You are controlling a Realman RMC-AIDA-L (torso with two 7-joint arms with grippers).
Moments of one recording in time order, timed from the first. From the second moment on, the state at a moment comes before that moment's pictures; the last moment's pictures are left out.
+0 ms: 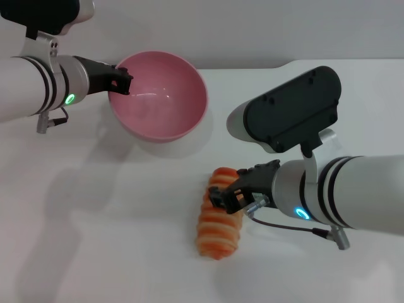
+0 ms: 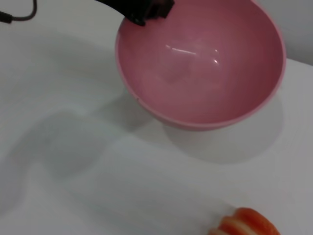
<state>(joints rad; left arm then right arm) -0.44 -2.06 1.64 1.31 -0.37 -0.67 0.17 0.31 2.08 -2.19 -1.76 0.22 1.11 0.32</state>
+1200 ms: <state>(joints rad) -0.44 -2.06 1.65 1.31 -0.37 -0.68 0.18 0.47 2.08 -2.18 -1.25 0.39 0.80 0.31</state>
